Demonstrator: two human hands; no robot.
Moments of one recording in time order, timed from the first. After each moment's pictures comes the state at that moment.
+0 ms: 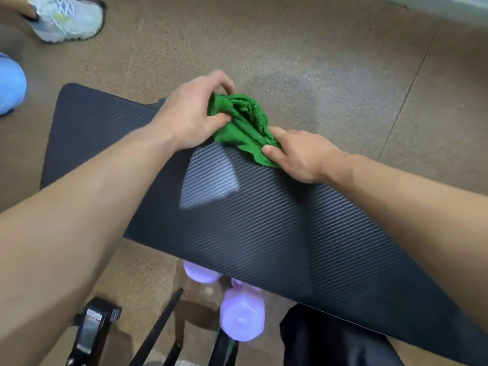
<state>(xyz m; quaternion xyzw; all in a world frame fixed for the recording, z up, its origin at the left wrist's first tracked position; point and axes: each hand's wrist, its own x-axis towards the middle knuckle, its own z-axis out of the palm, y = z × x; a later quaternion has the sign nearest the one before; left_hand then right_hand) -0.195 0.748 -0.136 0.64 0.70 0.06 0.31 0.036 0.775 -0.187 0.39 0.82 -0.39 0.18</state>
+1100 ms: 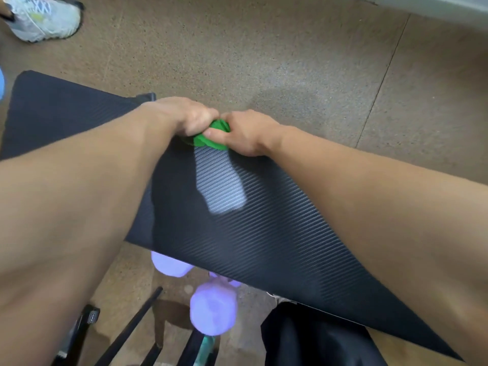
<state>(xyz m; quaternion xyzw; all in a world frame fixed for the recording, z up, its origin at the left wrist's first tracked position) -0.127 0.770 -0.173 0.64 0.61 -0.37 0.29 0.026 0.779 -0.191 0.38 0.82 -0.40 0.15</state>
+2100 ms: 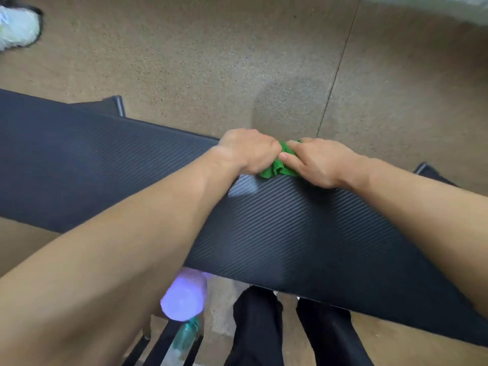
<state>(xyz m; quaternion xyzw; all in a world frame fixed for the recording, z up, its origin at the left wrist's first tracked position) 0.092 0.751 -0.166 0.75 0.53 -0.28 0.26 0.262 0.764 -0.174 0.40 0.82 -0.34 0.23</state>
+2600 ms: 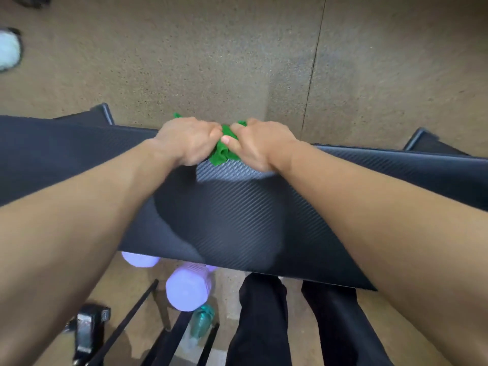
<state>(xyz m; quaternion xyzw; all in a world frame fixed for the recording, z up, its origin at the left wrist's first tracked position) 0.051 0.748 -0.159 0.75 0.54 -0.28 0.25 0.220 0.756 -0.176 0.44 0.81 -0.35 0.19</state>
